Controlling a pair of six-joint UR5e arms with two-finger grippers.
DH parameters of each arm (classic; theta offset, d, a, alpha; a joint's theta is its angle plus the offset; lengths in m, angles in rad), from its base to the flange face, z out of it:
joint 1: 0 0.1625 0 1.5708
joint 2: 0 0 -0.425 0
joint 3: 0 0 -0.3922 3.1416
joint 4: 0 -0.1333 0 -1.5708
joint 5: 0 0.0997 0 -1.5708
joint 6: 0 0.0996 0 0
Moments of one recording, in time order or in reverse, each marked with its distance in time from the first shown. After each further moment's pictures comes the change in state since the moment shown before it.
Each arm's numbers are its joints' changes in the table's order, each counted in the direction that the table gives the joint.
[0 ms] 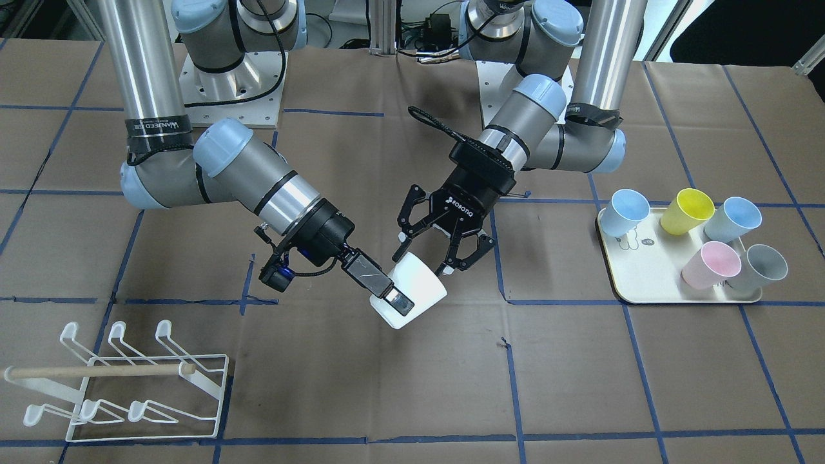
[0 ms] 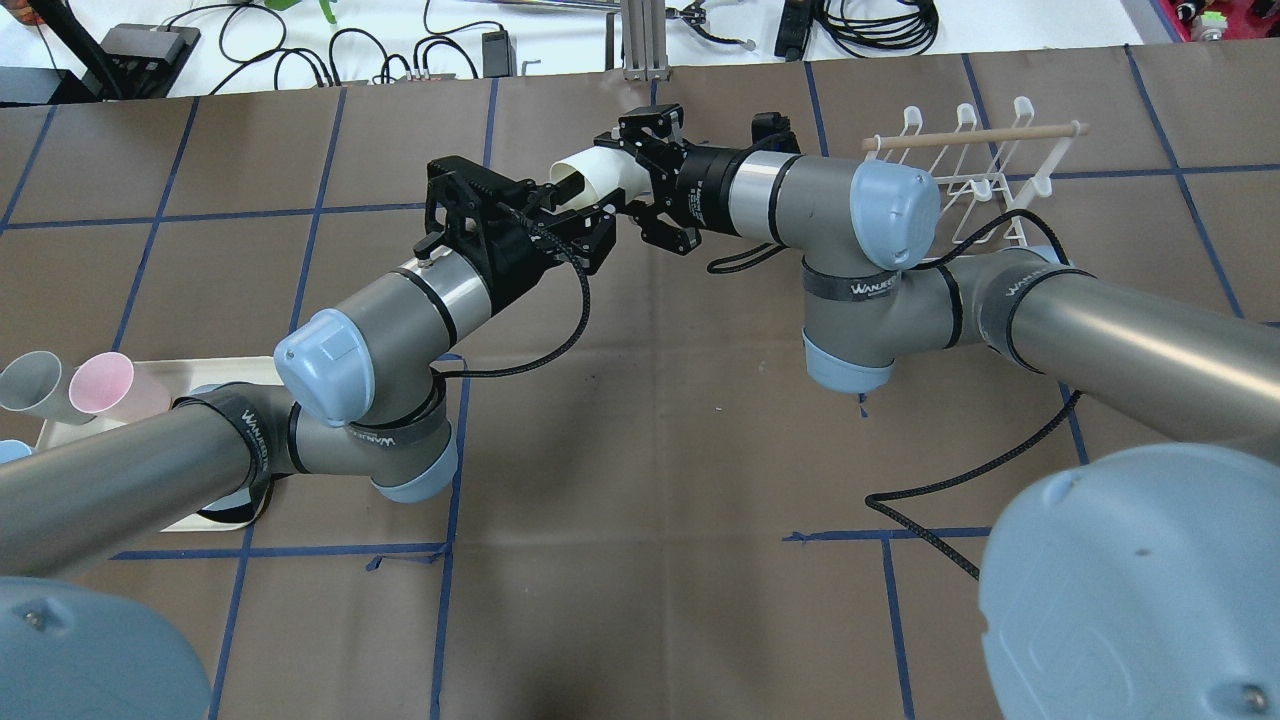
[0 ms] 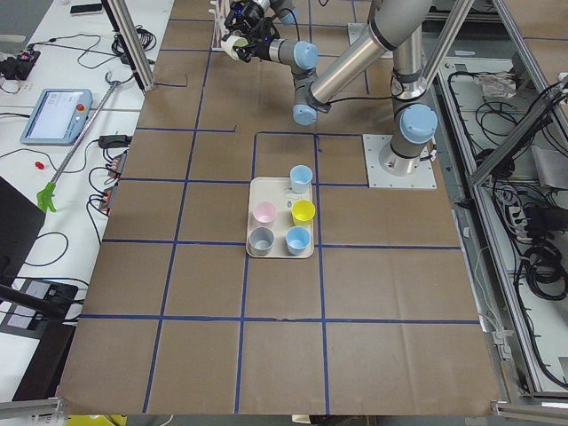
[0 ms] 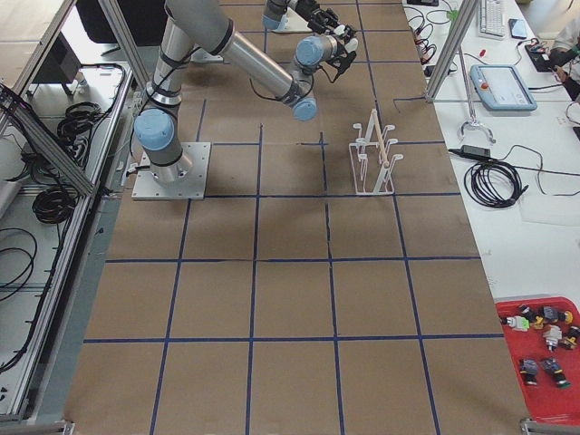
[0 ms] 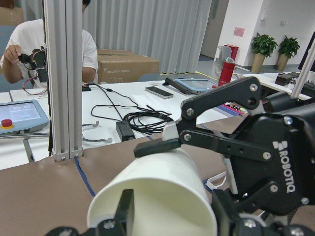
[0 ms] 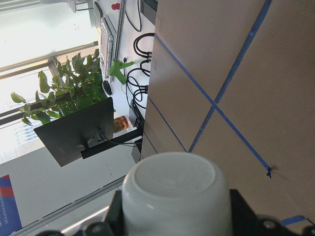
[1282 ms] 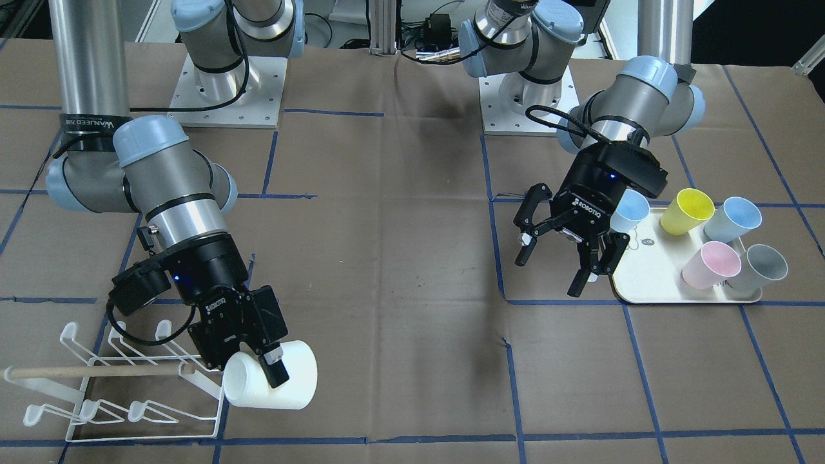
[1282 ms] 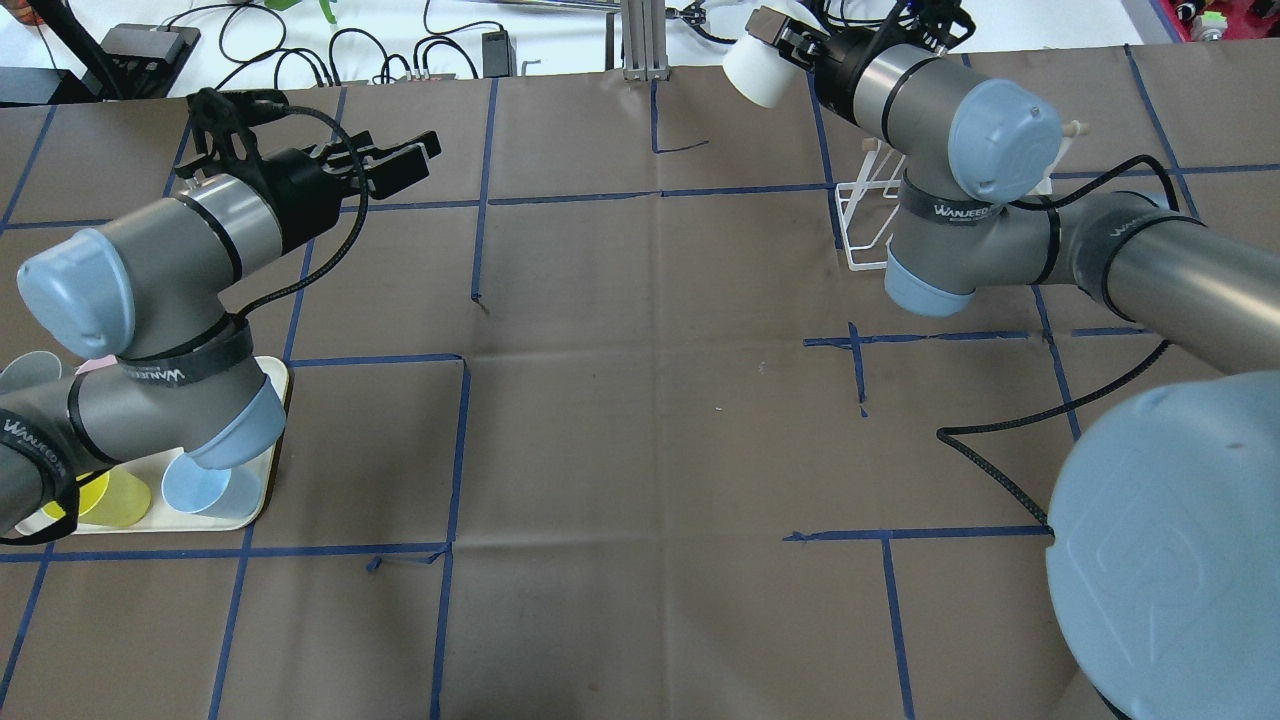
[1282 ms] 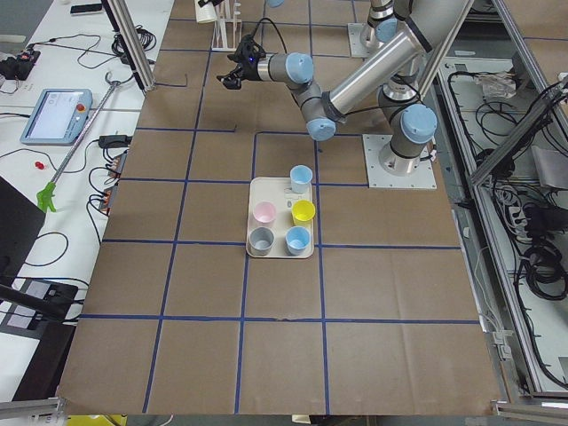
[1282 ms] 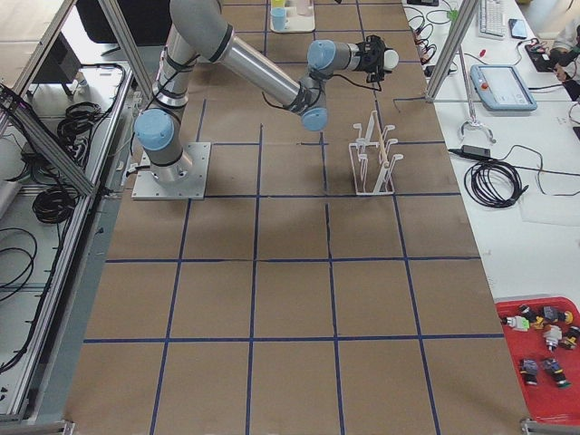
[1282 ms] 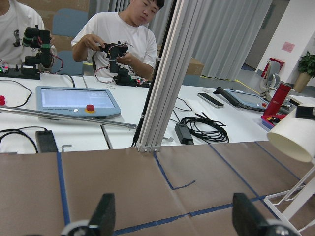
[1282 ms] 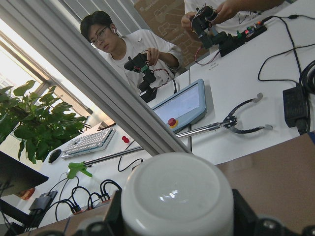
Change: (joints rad) left arm 0.303 0.192 0.045 0.522 -0.062 0.000; right arm -0.156 -0.011 -0.103 0.056 -0.332 -1.047
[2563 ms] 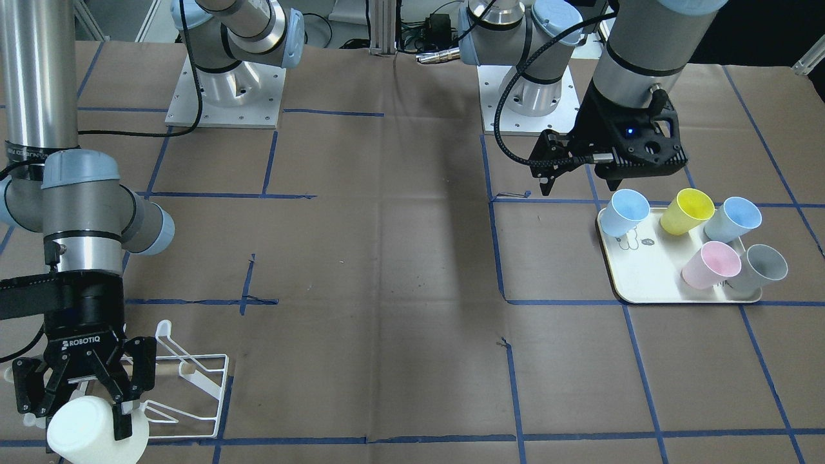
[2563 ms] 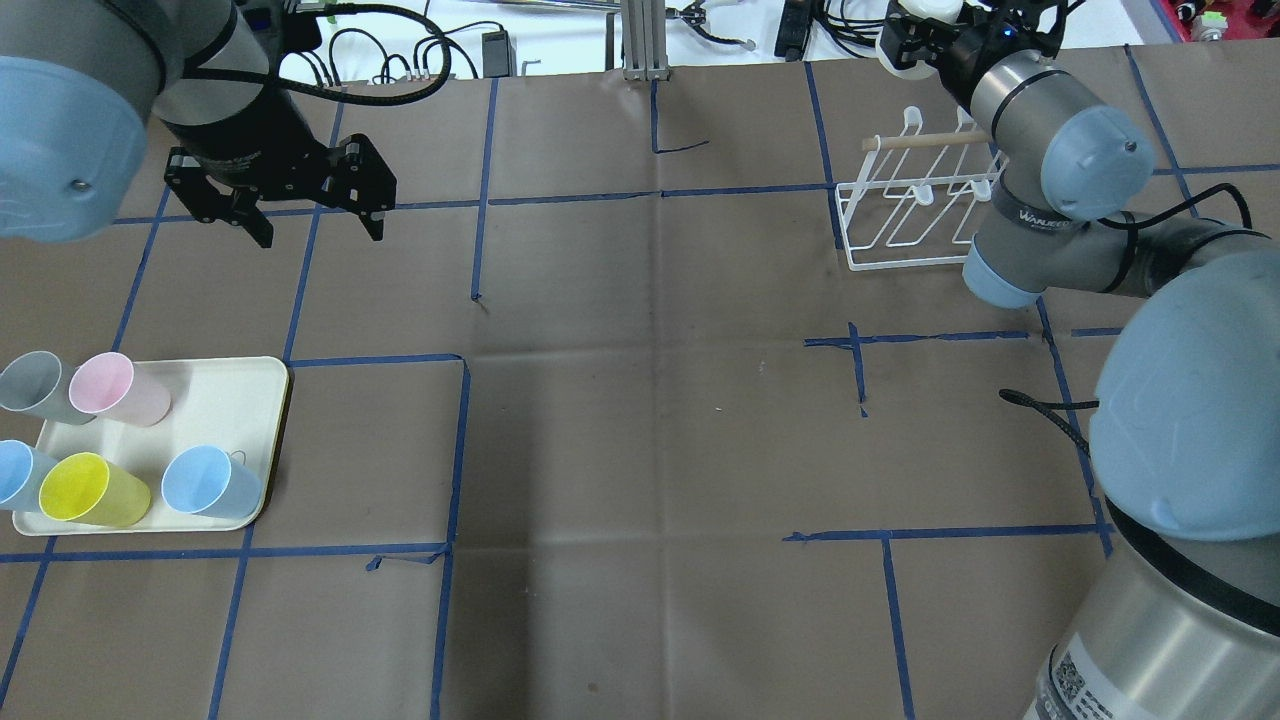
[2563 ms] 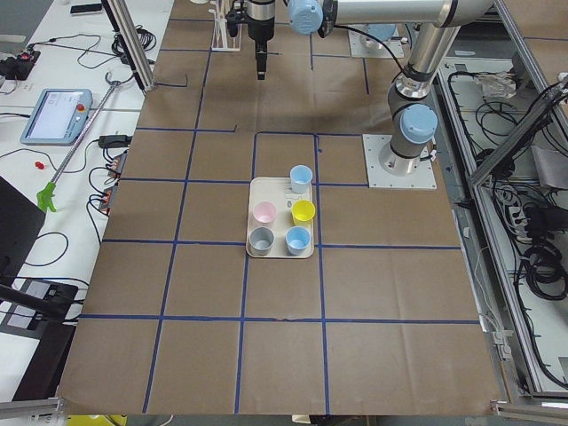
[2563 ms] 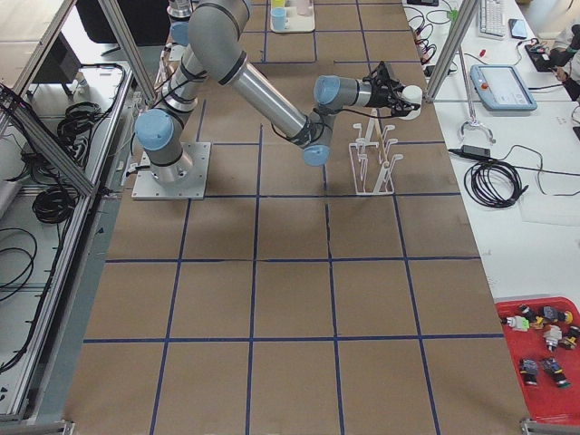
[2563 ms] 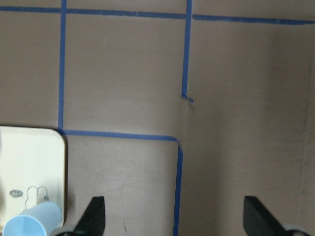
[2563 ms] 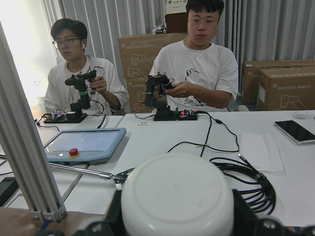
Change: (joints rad) left arm -0.226 0.164 0.539 1.607 0.688 -0.089; right arm -0.175 0.103 -0.007 0.187 -0.028 -0.485
